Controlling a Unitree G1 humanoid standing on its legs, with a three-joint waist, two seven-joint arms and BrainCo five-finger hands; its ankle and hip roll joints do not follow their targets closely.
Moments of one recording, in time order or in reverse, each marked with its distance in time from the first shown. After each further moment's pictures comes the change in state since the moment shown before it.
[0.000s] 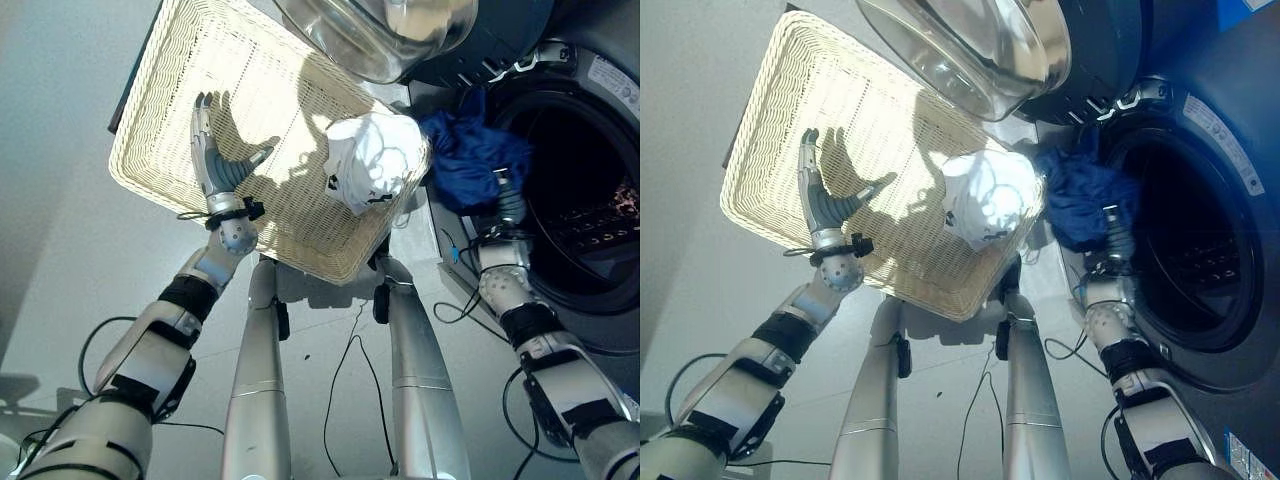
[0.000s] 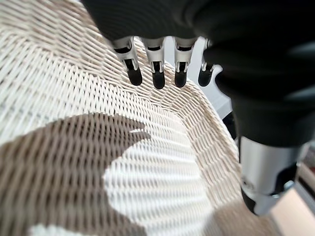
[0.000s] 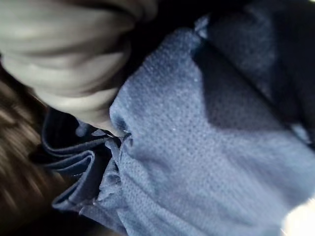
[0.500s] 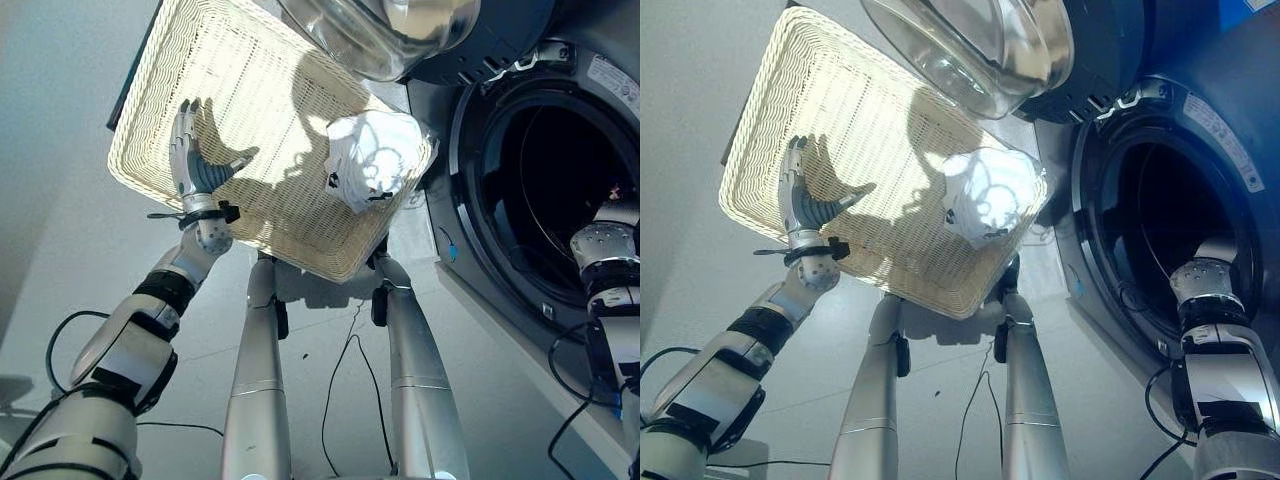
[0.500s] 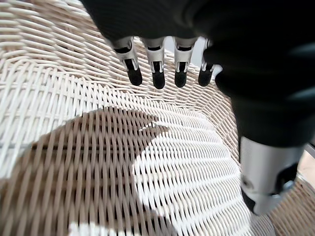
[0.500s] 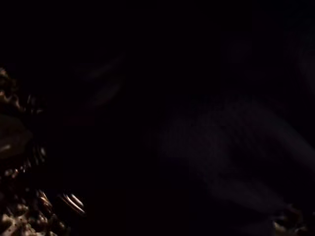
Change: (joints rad) left arm -0.018 0.083 -0.058 0.047 -0.025 -0.022 -0.041; right arm -0.117 -0.206 -0.073 0.104 -0.120 -0.179 -0.479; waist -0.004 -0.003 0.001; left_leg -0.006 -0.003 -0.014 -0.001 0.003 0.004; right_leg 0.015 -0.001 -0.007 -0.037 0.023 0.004
